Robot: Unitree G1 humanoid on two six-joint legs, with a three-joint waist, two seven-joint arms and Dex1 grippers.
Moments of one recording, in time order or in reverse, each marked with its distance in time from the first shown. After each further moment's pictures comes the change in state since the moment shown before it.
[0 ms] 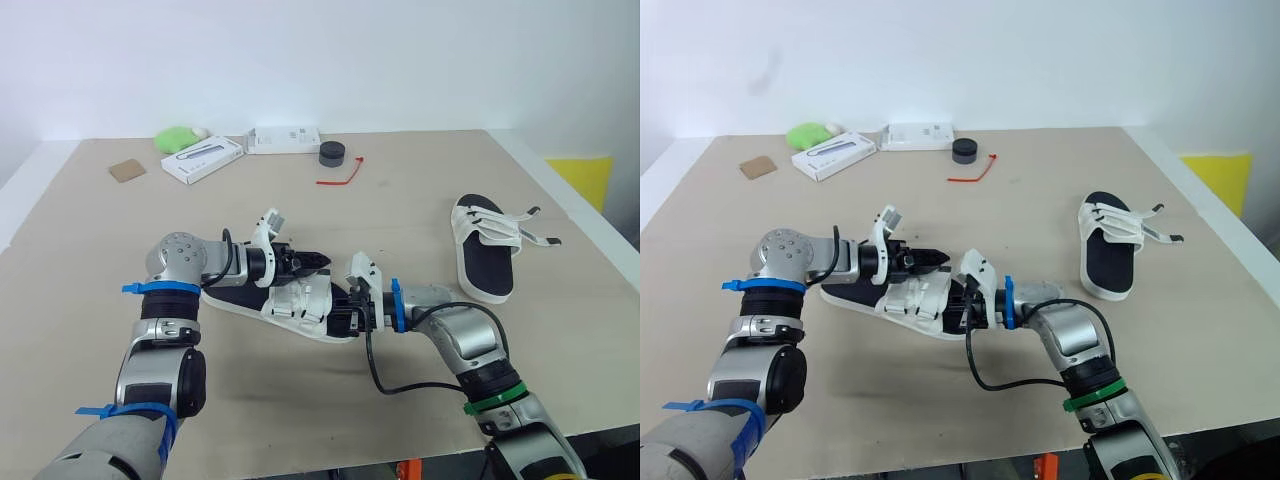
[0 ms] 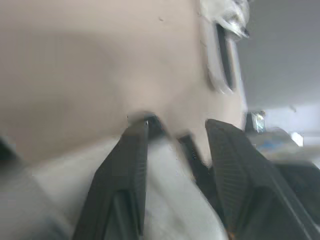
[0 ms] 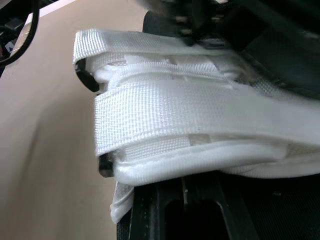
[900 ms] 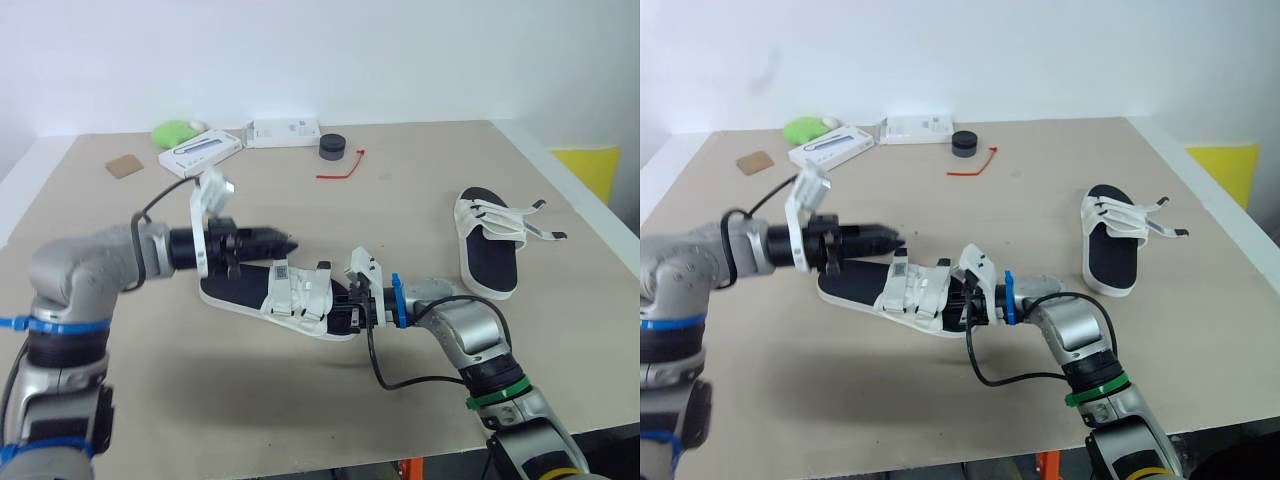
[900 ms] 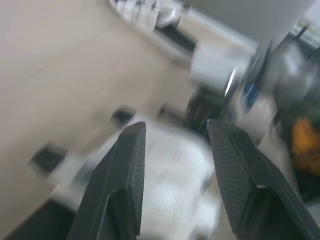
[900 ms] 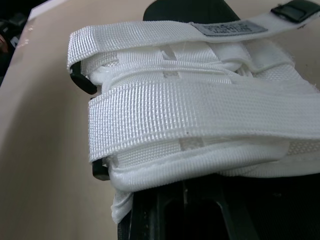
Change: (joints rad) left arm 0.395 0.505 -0.242 -0.718 0.141 -0.535 -0.699; right arm -0.072 -0.049 -0.011 -0.090 0.018 0.146 -0.025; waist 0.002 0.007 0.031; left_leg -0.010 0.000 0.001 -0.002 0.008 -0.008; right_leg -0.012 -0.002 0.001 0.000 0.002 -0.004
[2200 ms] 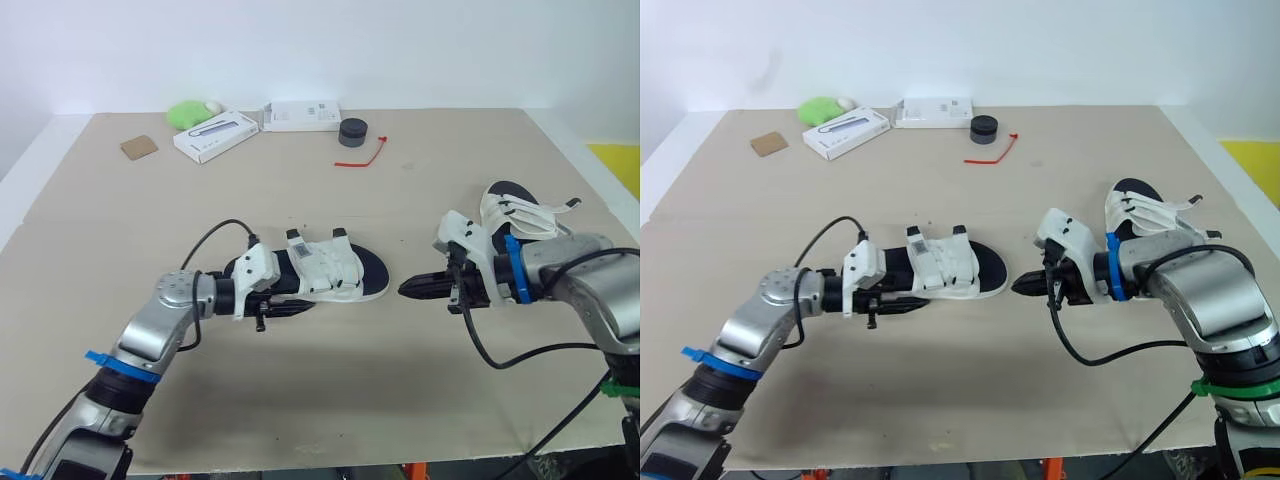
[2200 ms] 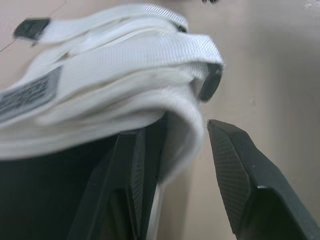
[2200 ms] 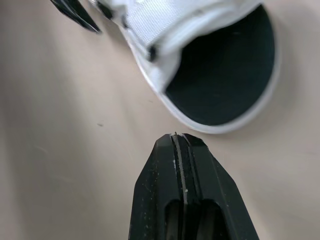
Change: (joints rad) left arm 0.021 -0.221 -0.267 0.226 0.408 -0.578 -0.111; right arm 0.020 -0.531 -0.204 -0.359 0.183 0.386 0.010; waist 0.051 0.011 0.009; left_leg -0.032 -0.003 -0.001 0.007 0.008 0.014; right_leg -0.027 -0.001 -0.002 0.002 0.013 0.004
